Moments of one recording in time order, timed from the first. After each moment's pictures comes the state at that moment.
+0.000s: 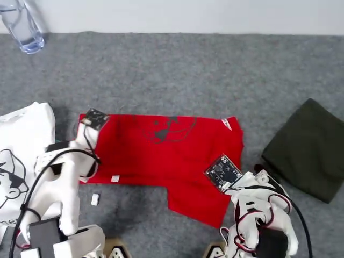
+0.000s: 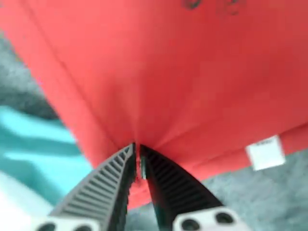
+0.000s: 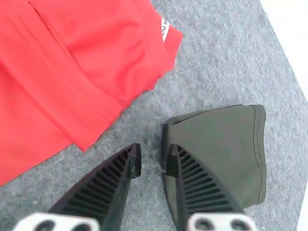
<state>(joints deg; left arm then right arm) -18.9 -11.8 51.0 55.4 -33.7 6.6 -101.5 71.6 80.3 54.4</state>
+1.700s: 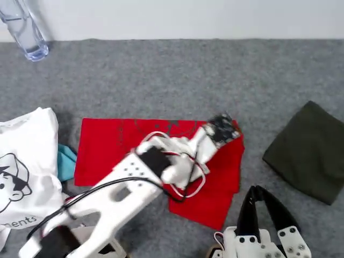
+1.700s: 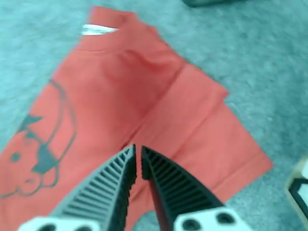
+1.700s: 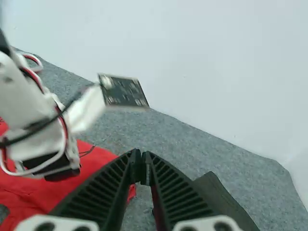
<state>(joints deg) 45.0 -14.6 27.5 63.6 -8.7 -5.4 -100.7 15.1 100.7 20.1</state>
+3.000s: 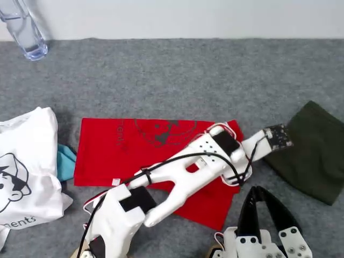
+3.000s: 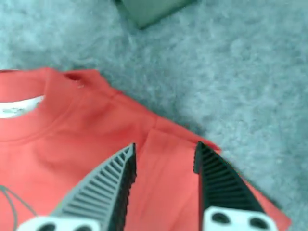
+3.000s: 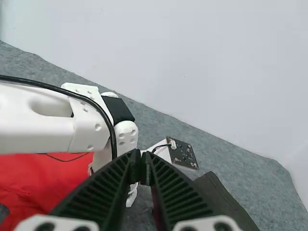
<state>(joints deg) 49.7 31.3 -17.6 73.8 -13.1 -5.4 -100.7 15.1 100.7 20.1</state>
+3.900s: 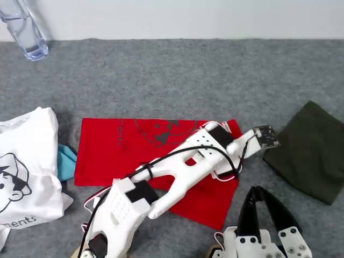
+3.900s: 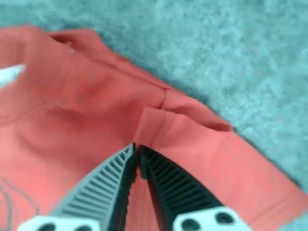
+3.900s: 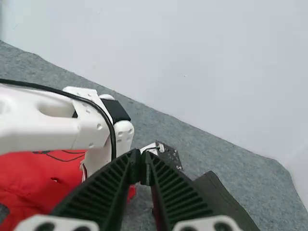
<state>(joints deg) 47.0 35.5 -20.4 79.1 -16.1 -5.4 -100.7 15.1 100.7 20.1</state>
